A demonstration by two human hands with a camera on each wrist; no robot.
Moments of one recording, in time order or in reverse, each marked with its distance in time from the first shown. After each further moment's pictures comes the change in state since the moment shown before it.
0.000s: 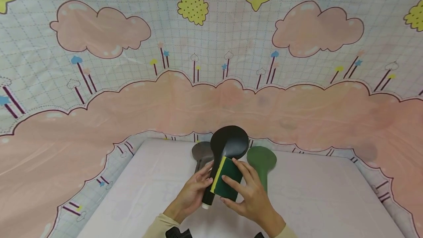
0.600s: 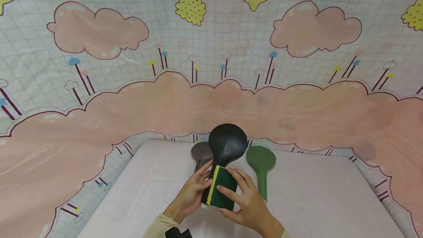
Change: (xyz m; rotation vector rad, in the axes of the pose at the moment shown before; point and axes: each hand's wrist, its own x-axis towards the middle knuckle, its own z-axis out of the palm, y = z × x) left_hand 0.003 -0.005 -0.005 0.027 0.038 0.006; right_hand -0.009 -0.007 0.002 0.052 -0.024 -0.079
